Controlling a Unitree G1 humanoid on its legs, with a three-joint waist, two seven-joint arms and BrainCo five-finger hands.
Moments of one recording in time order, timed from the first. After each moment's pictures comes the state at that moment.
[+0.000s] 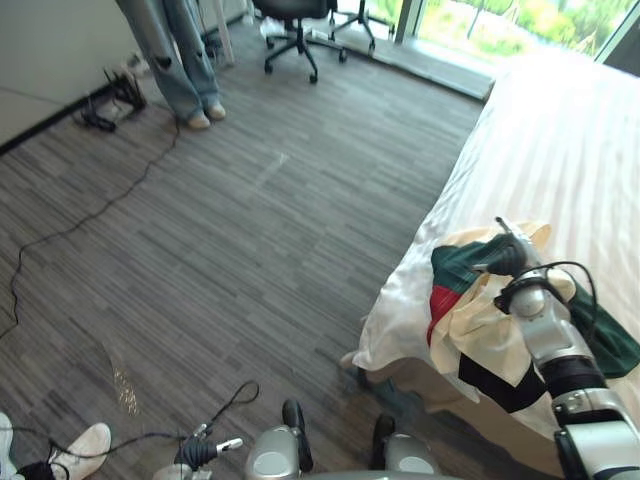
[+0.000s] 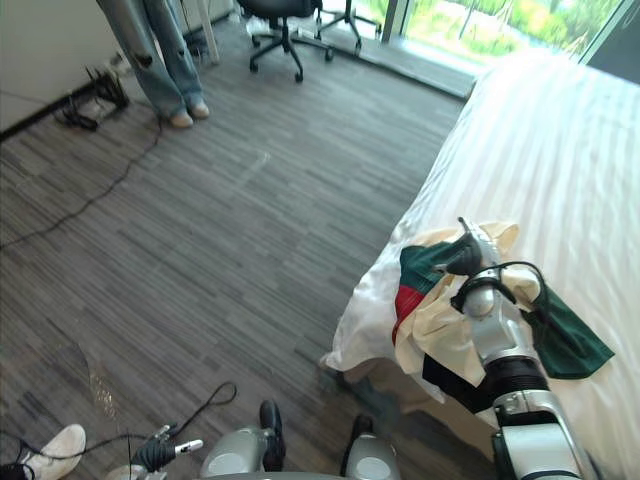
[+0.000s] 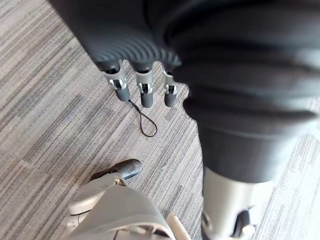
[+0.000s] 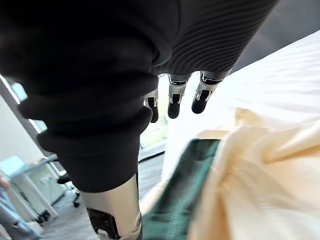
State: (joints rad) left arm 0.11 0.30 0.13 0.89 -0.12 -0.11 -0.17; right arm -0.50 -0.62 0.04 0.61 -0.46 0.13 -0.17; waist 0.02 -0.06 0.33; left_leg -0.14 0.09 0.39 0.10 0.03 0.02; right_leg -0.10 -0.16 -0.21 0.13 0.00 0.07
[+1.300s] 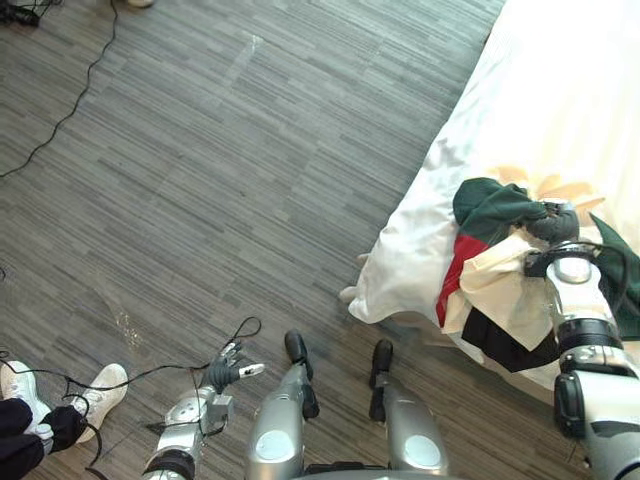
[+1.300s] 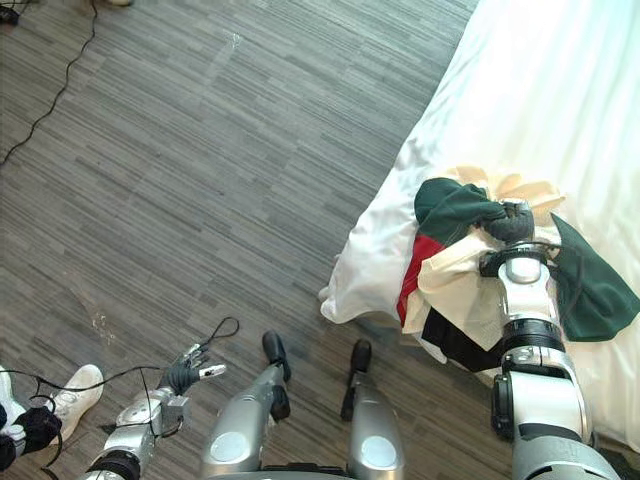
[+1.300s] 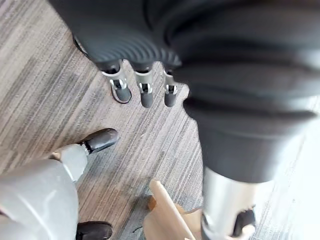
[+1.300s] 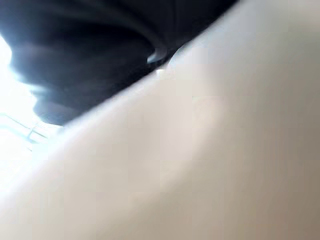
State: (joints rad) left arm -0.05 0.25 0.05 0.92 -0.16 -0.22 -0.23; right arm -0.52 -0.49 -0.22 0.83 0.16 -0.21 -0.14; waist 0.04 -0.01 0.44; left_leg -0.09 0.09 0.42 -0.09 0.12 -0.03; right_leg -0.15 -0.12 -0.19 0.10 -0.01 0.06
